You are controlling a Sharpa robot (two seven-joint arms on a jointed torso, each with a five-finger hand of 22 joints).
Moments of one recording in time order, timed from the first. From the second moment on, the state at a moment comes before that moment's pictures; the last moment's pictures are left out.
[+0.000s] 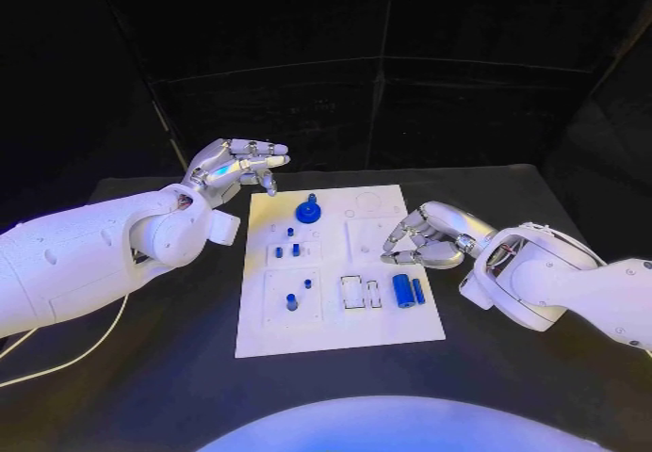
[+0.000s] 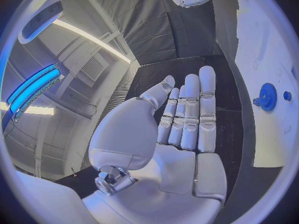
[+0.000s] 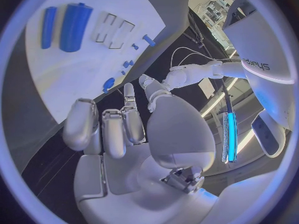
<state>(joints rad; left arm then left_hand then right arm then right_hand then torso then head) 1.23 -0.78 -0.11 1.36 -0.05 -0.10 0.48 1.26 0.01 0.33 -0.23 0.04 1.02 0.18 0.09 0.07 1.02 0.12 0.24 0.07 1.12 0.03 0.79 0.59 0.17 1.17 0.13 0.64 0.67 1.13 -1.10 -0.12 1.86 -1.16 -0.45 -0.07 1.18 -0.09 0.15 -0.01 0.37 1.06 0.09 0.26 0.17 1.42 0.01 1.39 1.30 1.47 -0.06 1.46 1.31 0.10 1.43 0.04 1.32 1.11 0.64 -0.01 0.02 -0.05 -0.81</state>
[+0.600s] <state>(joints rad) 1.23 -0.77 -0.11 1.36 -0.05 -0.09 0.48 1.25 0.01 0.31 -0.21 0.04 1.02 0.18 0.09 0.07 1.02 0.12 0.24 0.07 1.12 0.03 0.79 0.59 0.17 1.17 0.13 0.63 0.67 1.13 -1.18 -0.17 1.88 -1.34 -0.43 -0.38 1.08 -0.10 -0.05 0.12 0.39 0.98 0.09 0.33 0.25 1.43 0.01 1.39 1.31 1.47 -0.06 1.47 1.31 0.09 1.44 0.04 1.33 1.13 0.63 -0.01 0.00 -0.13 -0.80</state>
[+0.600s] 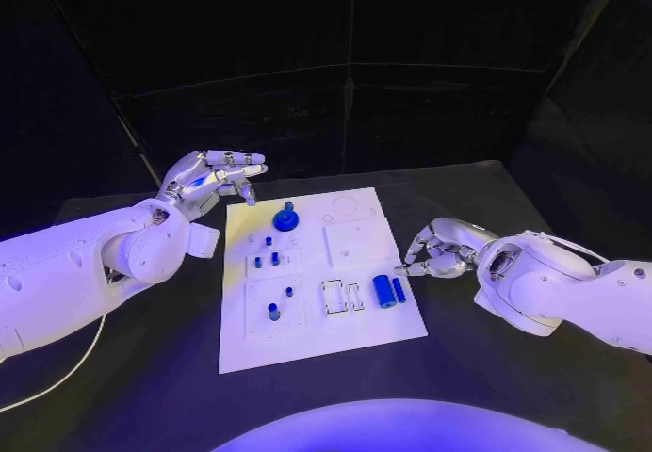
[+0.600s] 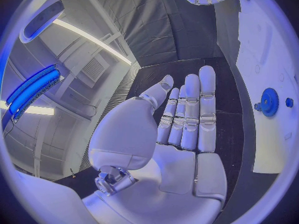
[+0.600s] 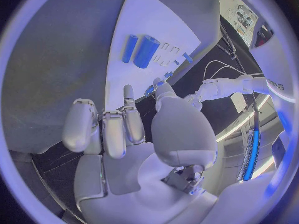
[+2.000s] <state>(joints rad) 1.23 -0.79 -0.11 1.36 -0.05 -0.08 0.48 1.25 0.01 0.30 -0.21 0.04 1.02 0.18 0.09 0.07 1.02 0.12 0.25 0.07 1.12 0.03 0.80 0.58 0.17 1.17 0.13 0.62 0.66 1.06 -1.06 -0.18 1.84 -1.47 -0.41 -0.44 1.15 -0.11 -0.13 0.22 0.39 0.96 0.09 0.39 0.29 1.43 0.01 1.38 1.31 1.47 -0.06 1.47 1.31 0.09 1.43 0.04 1.33 1.13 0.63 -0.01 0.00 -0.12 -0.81</state>
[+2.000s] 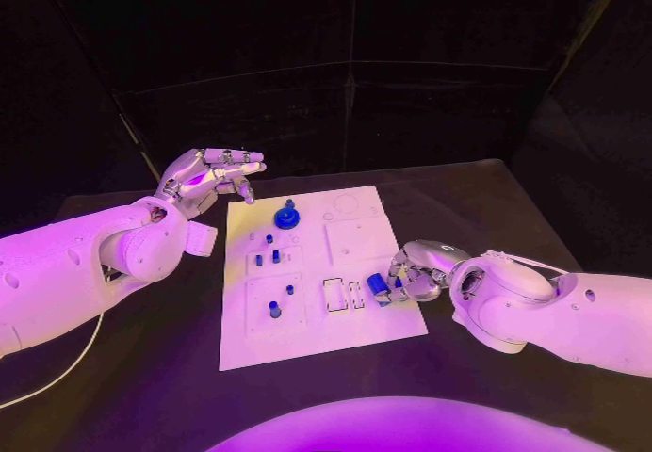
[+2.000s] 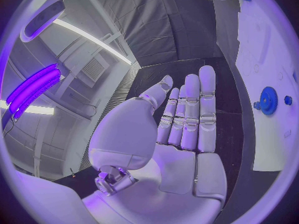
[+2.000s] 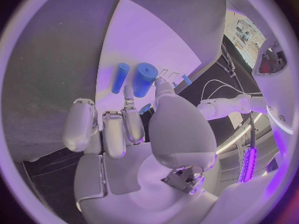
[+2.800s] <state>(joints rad) 1.23 -0.79 -0.11 1.37 -0.05 -0.08 0.48 1.25 0.01 0.30 -0.21 0.04 1.02 0.18 0.09 0.07 1.02 0.12 0.25 0.07 1.12 0.03 0.80 0.58 0.17 1.17 0.13 0.62 0.66 1.03 -0.98 -0.17 1.78 -1.49 -0.43 -0.45 1.20 -0.08 -0.14 0.23 0.44 0.95 0.09 0.41 0.31 1.43 0.01 1.38 1.31 1.47 -0.06 1.47 1.31 0.09 1.43 0.04 1.33 1.13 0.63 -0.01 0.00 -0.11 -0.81</state>
